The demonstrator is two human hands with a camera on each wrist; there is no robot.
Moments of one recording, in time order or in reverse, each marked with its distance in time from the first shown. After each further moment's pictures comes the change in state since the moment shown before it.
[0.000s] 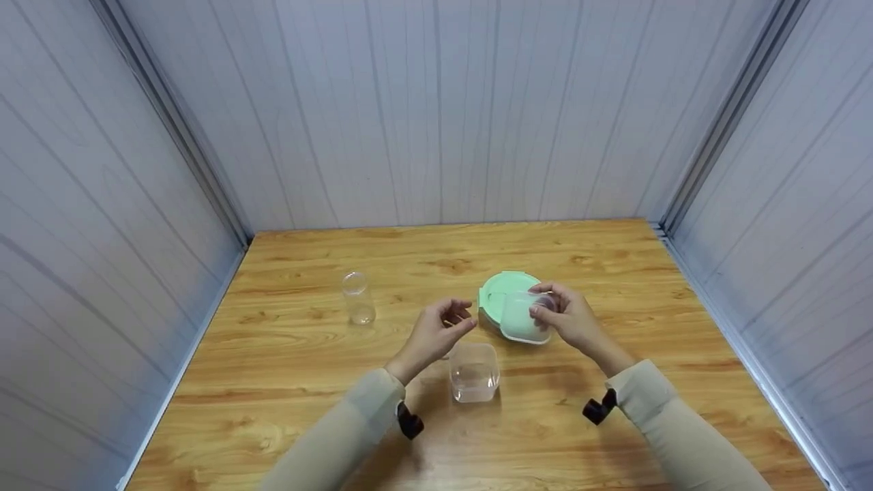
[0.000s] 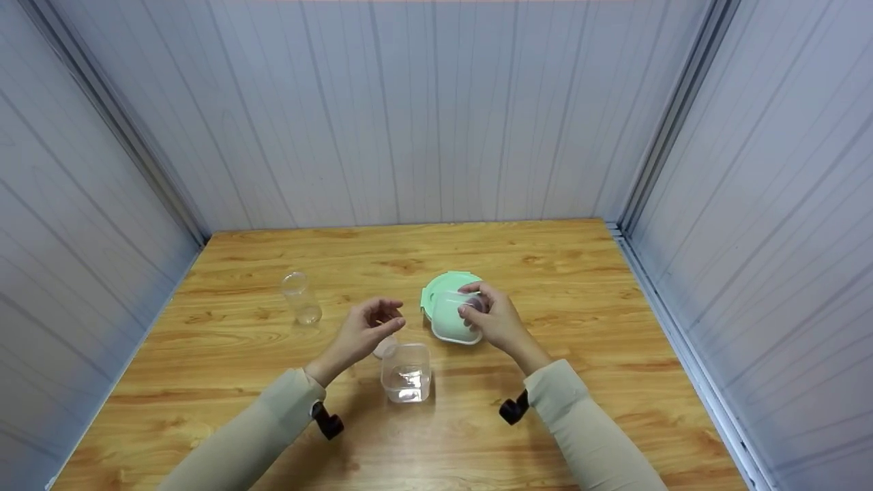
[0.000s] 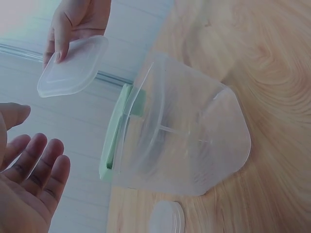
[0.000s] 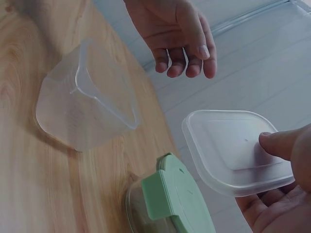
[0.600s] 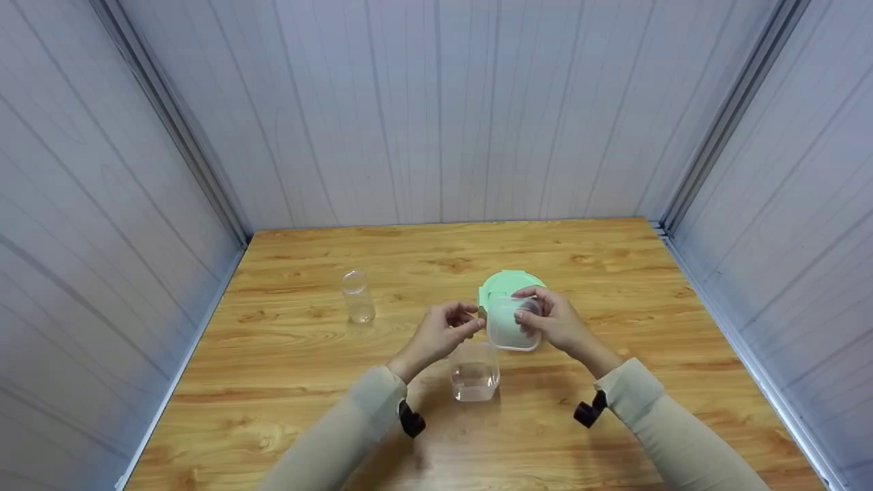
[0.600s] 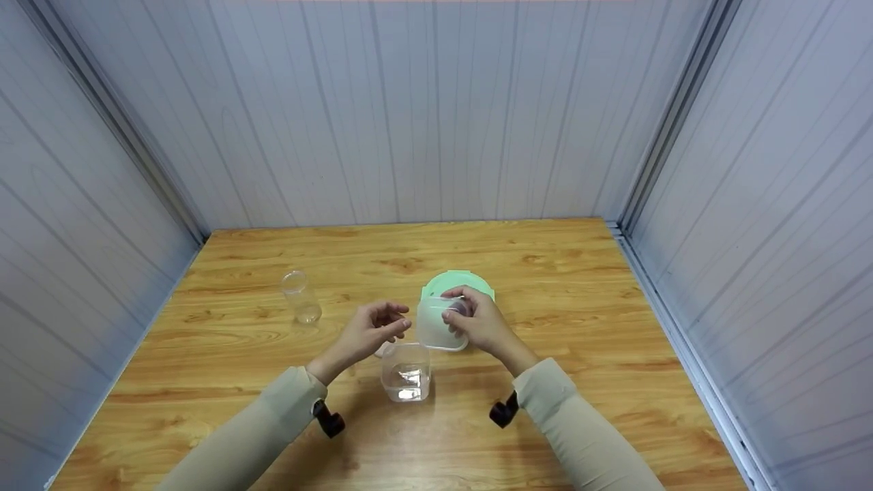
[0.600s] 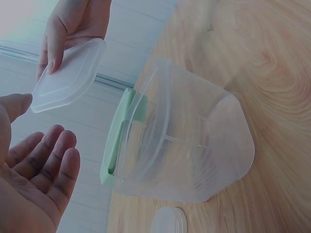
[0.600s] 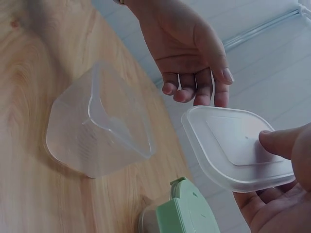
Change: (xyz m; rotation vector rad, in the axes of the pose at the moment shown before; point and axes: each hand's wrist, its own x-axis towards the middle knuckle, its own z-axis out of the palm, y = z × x) left_hand 0.003 0.003 0.005 -0.051 -0.100 -0.060; right_hand 0.002 -0.004 0.020 -0.020 -0.091 0.005
